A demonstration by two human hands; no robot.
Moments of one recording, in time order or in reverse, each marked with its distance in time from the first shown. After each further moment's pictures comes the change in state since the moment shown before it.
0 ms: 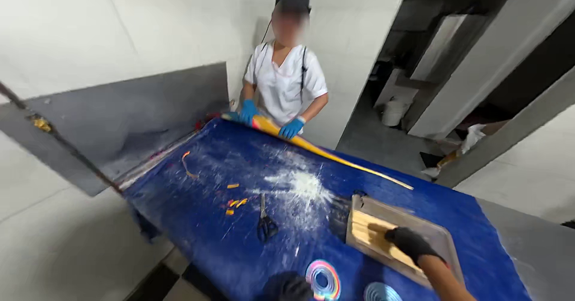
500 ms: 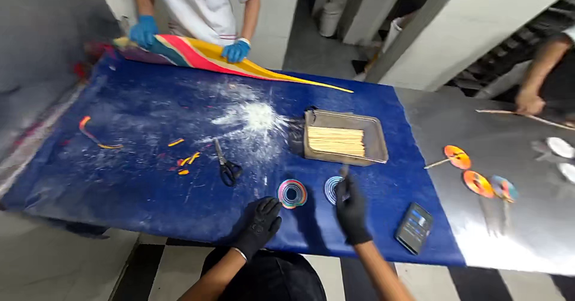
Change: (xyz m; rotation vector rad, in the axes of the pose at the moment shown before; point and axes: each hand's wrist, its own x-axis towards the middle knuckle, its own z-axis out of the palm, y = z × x) left_hand 0.022 -0.060 0.027 0.151 -0.120 0.121; right_hand -0.204 -0.138 0.107 0.552 0.838 0.108
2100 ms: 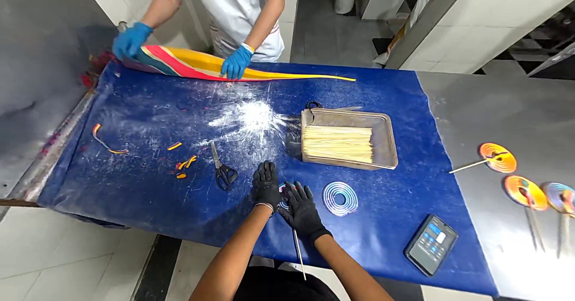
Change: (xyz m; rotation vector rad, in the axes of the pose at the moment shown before) left_hand 0.148 0.016 -0.017 0.207 -0.201 -0.573; right_hand -0.010 0.023 0.134 -0.081 -0.431 -0.369
